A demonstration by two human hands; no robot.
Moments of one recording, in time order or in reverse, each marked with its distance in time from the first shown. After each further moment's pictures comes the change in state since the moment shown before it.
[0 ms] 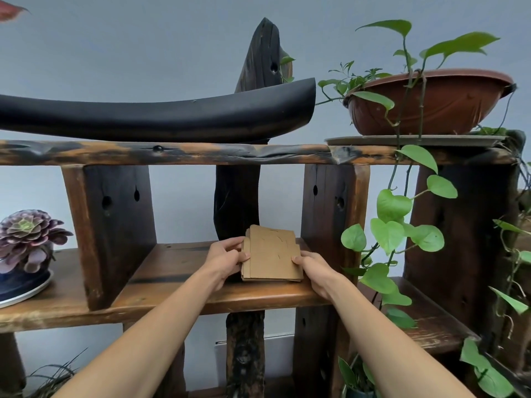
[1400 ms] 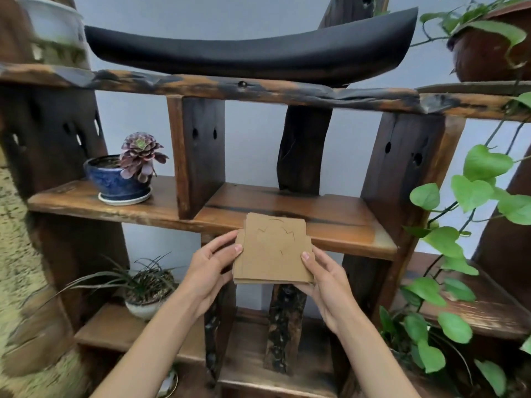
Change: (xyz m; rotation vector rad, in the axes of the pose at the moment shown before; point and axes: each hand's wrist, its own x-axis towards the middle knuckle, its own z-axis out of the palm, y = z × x) left_hand -0.187 -0.070 -0.108 -0.298 0.142 0.027; right_hand -0.157 0.070 0.106 0.399 -0.217 -0.138
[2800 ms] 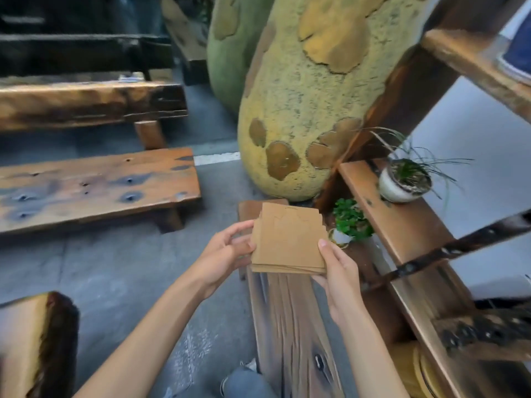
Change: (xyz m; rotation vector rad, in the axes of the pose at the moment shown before) left_hand -0.460 -0.099 -0.206 -0.127 0.921 -0.109; right_hand -0.253 0.222 0.231 -0.362 -0.725 0.597
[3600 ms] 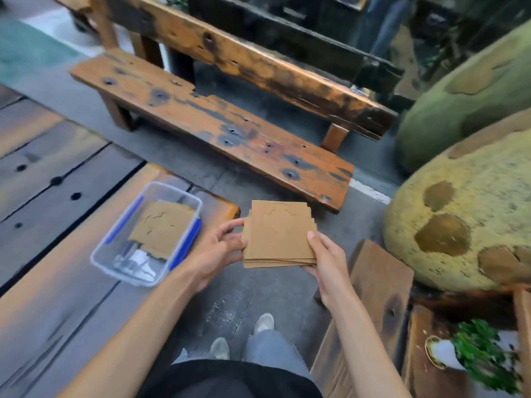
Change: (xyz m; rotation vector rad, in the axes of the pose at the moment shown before) left_hand -0.262 -0.066 -0.219 -0.437 0.753 0.189; right_hand -0.124 0.087 0.294 -0.510 -0.678 0.043
